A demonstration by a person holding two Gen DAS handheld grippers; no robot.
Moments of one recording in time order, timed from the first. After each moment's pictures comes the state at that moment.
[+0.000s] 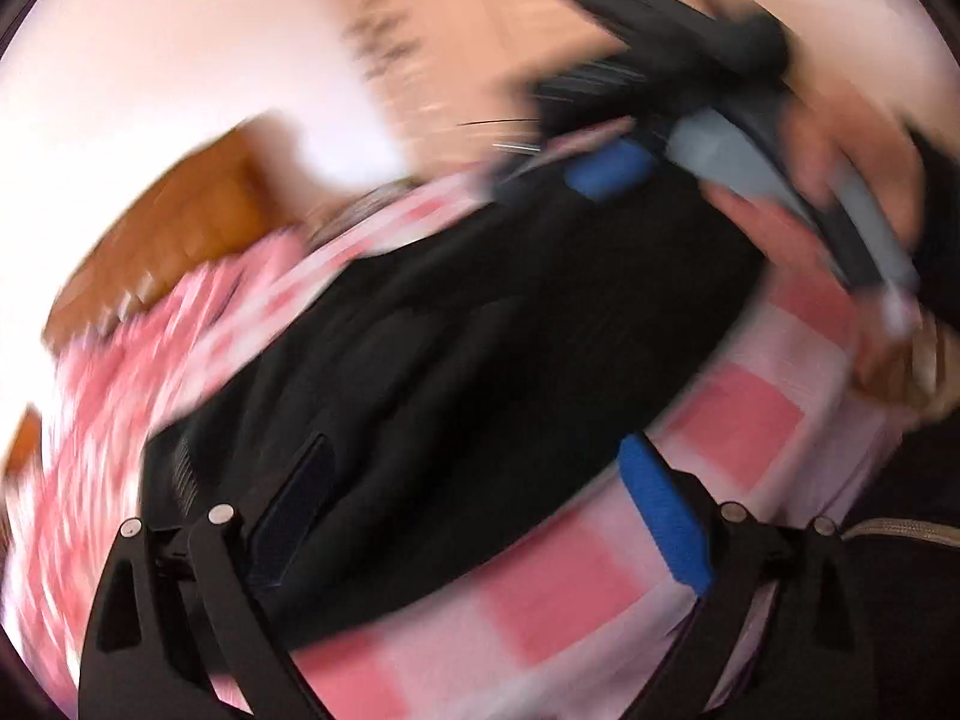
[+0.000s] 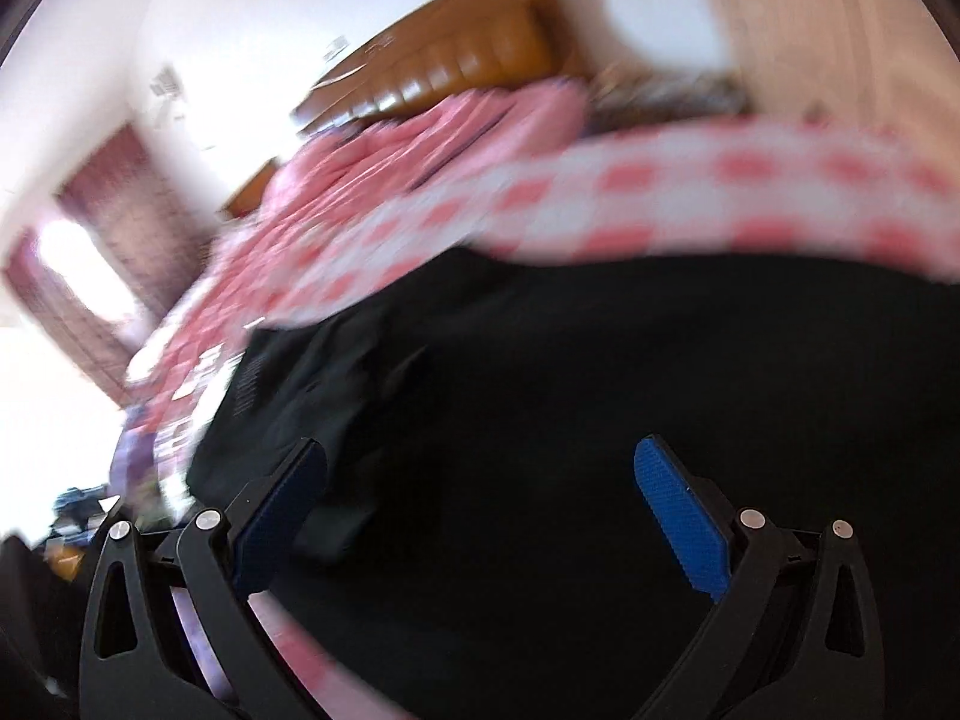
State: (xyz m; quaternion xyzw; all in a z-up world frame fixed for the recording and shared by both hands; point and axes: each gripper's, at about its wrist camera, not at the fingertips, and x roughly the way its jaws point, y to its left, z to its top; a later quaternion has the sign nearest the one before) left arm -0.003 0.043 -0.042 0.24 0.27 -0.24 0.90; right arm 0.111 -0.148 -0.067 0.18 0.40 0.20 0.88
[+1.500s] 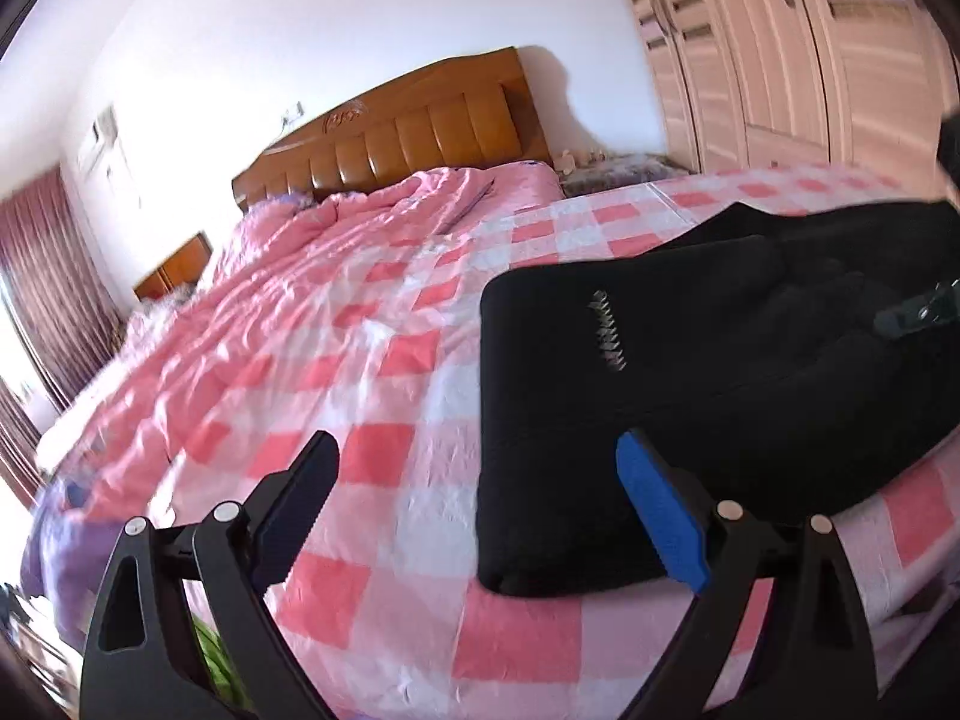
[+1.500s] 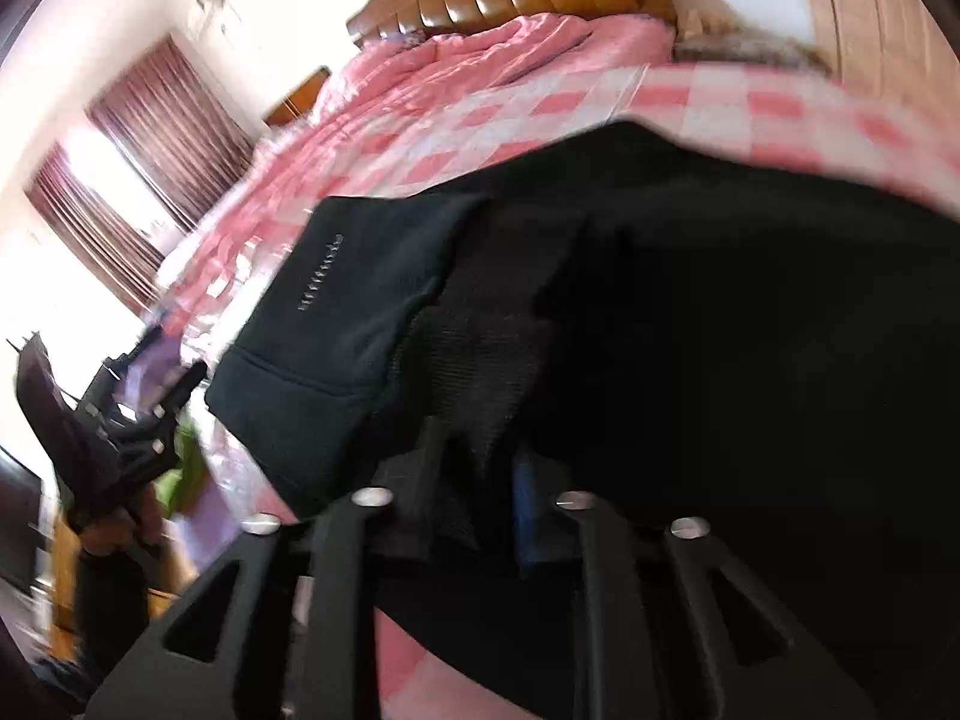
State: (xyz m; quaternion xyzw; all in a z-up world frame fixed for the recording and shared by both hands) left arm 0.044 0.186 -0.020 0.18 0.28 0.01 0.94; right arm 0.100 -0.065 -0.069 0.09 0.45 0.23 0.86
